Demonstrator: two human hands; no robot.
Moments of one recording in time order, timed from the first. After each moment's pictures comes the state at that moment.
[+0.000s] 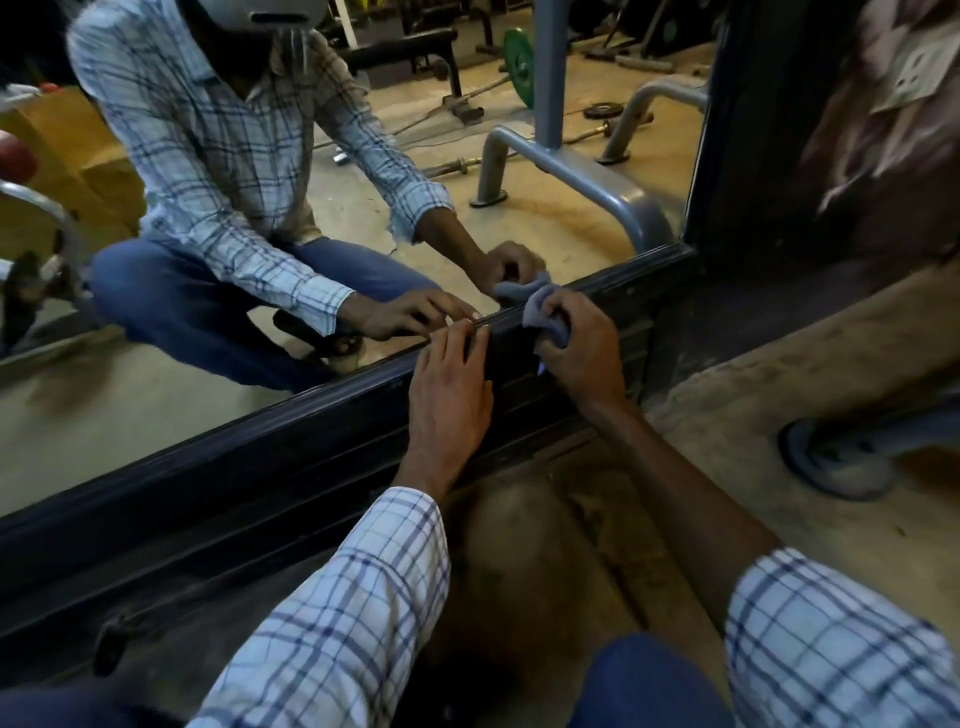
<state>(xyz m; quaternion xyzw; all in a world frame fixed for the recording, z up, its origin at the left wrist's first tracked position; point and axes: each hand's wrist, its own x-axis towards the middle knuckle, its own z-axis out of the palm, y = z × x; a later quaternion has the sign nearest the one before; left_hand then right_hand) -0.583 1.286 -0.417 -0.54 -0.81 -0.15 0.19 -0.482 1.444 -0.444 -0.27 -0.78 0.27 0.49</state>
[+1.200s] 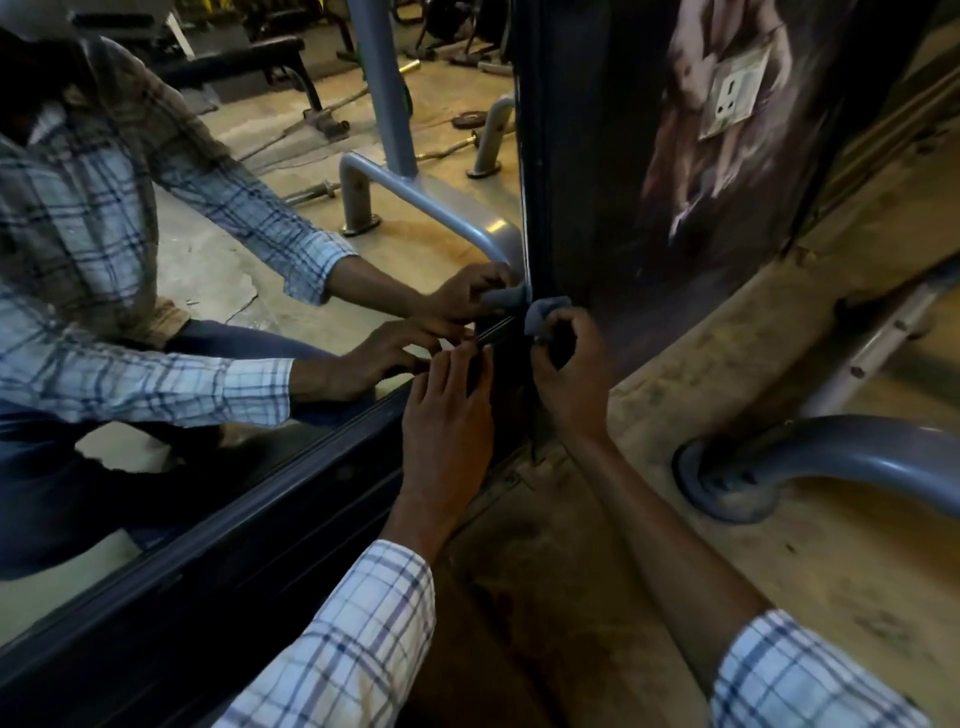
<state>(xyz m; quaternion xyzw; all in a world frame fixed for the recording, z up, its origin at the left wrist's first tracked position) -0.519 1.472 -0.434 -0.62 -0.72 -0.16 0.26 -0.407 1.593 -0.460 -0.42 -0.64 0.28 0.59</state>
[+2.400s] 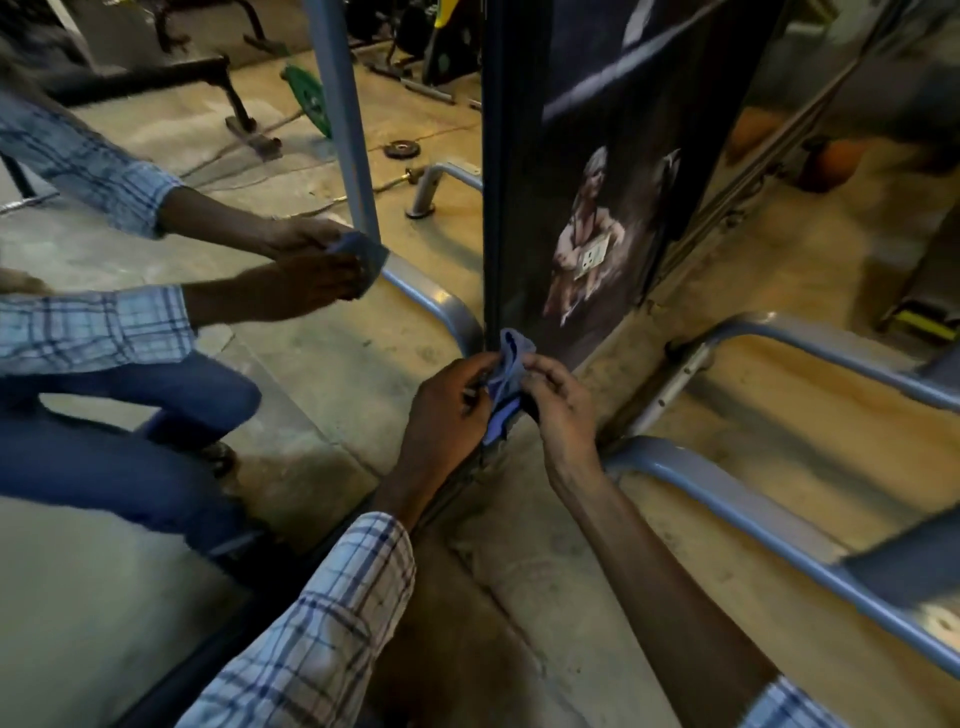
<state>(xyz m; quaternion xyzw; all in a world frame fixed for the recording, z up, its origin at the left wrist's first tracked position) -0.481 1.379 -0.058 -0.62 -0.66 -0.37 -0.20 -0.347 1.418 -0.077 -0.48 -0.44 0.56 0.52</state>
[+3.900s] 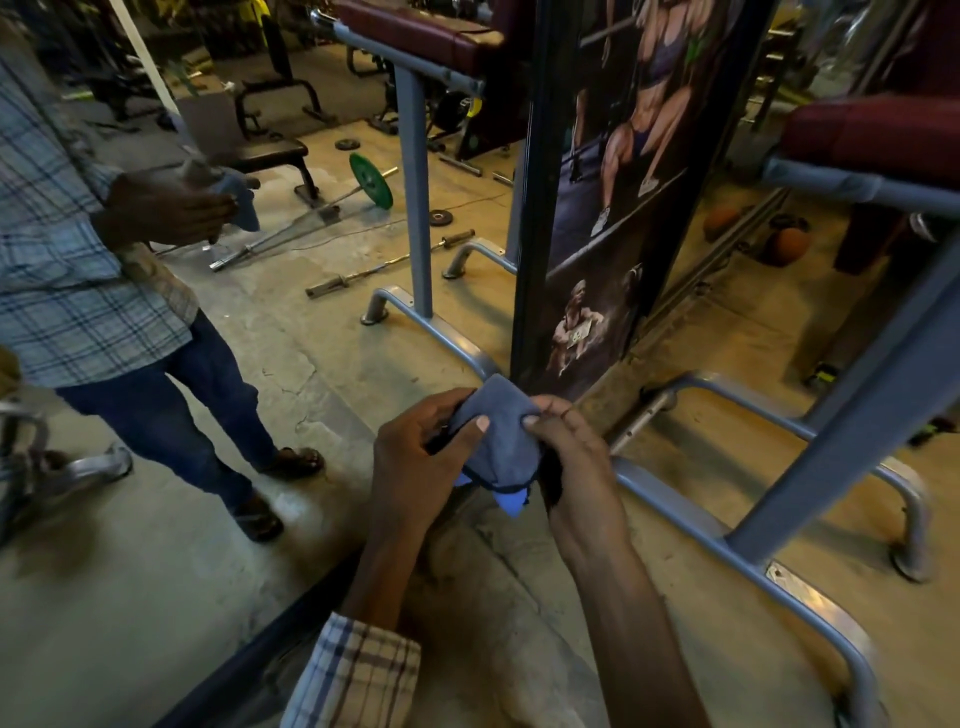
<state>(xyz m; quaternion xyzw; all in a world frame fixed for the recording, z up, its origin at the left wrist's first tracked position) -0.465 1.066 0.387 -0.46 -0.66 -0.53 -0.26 -0.318 1.104 0.384 -0.40 -0.36 0.68 0.50</state>
